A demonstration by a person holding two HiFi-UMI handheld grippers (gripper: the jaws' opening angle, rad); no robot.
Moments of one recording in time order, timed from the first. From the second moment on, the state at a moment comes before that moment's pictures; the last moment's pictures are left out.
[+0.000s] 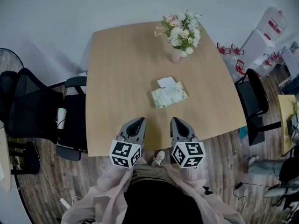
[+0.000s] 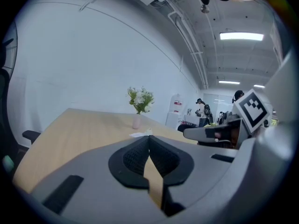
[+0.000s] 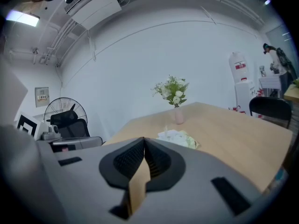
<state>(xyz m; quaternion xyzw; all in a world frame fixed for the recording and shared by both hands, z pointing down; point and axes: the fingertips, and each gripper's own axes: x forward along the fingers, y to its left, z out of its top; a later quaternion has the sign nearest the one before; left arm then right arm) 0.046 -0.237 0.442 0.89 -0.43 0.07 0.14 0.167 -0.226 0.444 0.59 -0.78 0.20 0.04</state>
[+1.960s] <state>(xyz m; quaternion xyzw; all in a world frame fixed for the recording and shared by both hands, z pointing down) 0.102 -0.297 0.489 0.87 -0.44 0.10 0.19 0.220 -0.289 0.499 0.55 -0.79 0.24 0.09</state>
